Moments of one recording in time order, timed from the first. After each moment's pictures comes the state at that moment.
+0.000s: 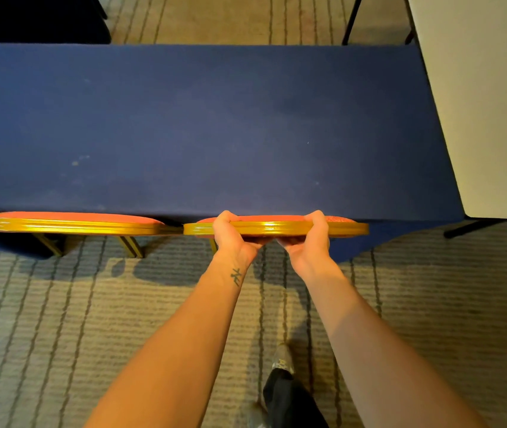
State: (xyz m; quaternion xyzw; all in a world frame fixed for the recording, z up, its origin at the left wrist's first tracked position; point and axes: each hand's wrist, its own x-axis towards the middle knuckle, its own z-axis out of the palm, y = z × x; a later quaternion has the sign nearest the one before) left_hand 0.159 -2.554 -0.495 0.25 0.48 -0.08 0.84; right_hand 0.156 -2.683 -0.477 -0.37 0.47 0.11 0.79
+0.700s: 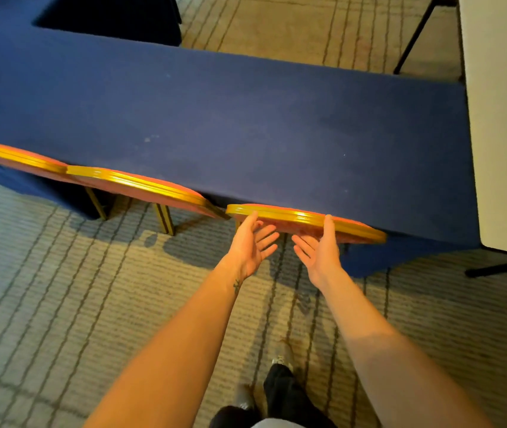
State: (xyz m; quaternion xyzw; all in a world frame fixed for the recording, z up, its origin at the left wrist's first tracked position) left_hand 0.068 -2.531 -0.436 0.37 0.41 -0.15 0.82; right_hand 0.096 -2.680 -0.434 -0.50 0.37 0.25 0.74
